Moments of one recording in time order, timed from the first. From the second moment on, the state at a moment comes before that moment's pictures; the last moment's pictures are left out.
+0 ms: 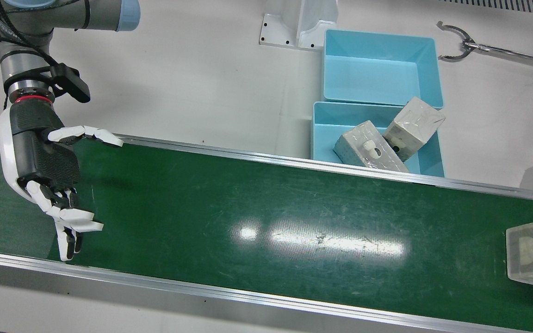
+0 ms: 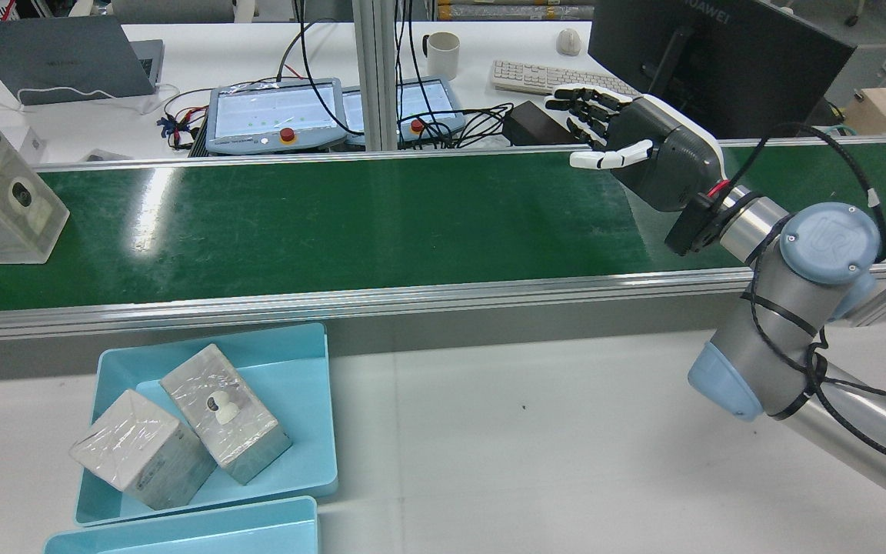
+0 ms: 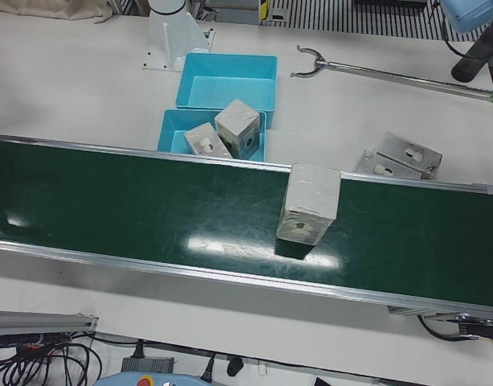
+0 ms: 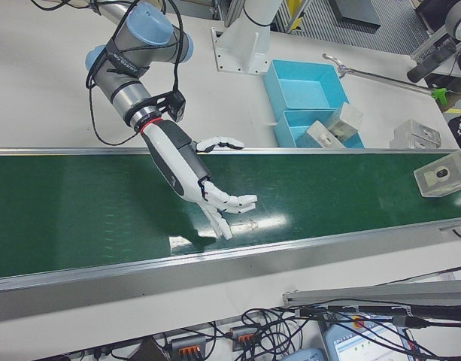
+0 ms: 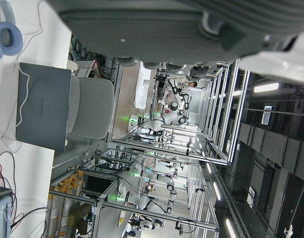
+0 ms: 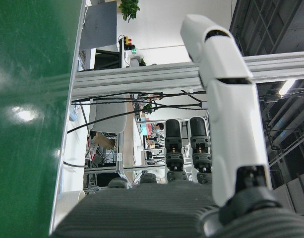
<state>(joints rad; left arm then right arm) -1.81 -1.79 -1.75 0.44 1.92 -0.15 0.96 -1.18 1.78 -3.36 -1.36 -0.04</state>
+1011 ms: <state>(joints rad) -1.81 -1.79 -1.75 0.44 1.92 -0.15 0.95 -1.20 1.79 -3.38 -1.35 -0.04</state>
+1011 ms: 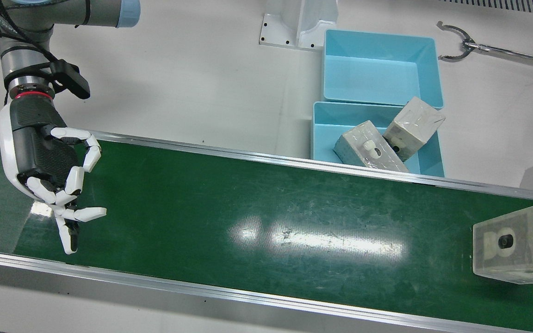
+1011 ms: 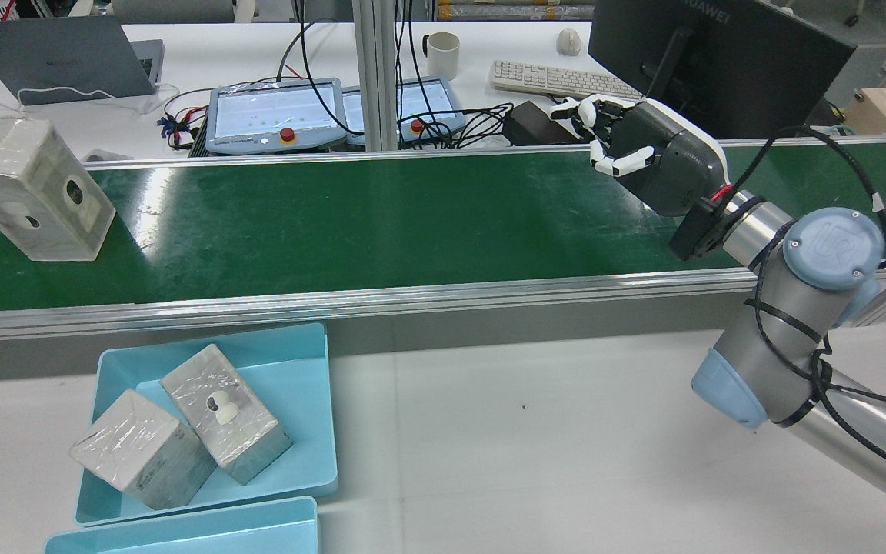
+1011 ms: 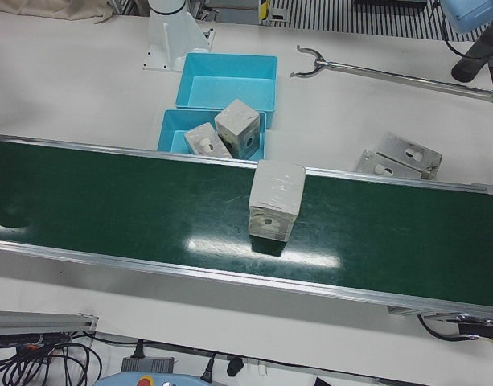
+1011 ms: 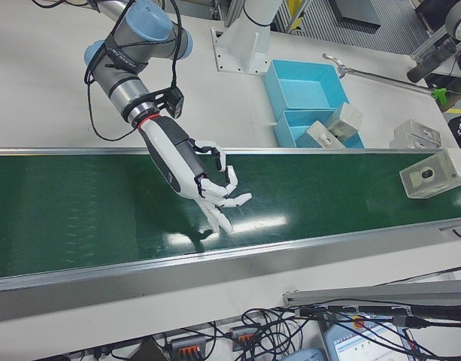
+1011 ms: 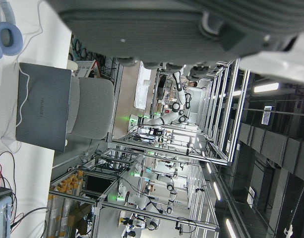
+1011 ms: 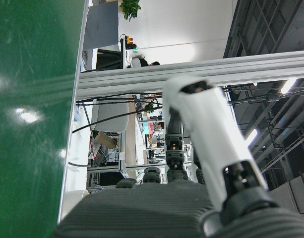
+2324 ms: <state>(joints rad) -1.81 -1.79 -1.75 0.44 1.92 -0.15 0.94 -1.20 1.78 -3.28 -1.34 -0.06</state>
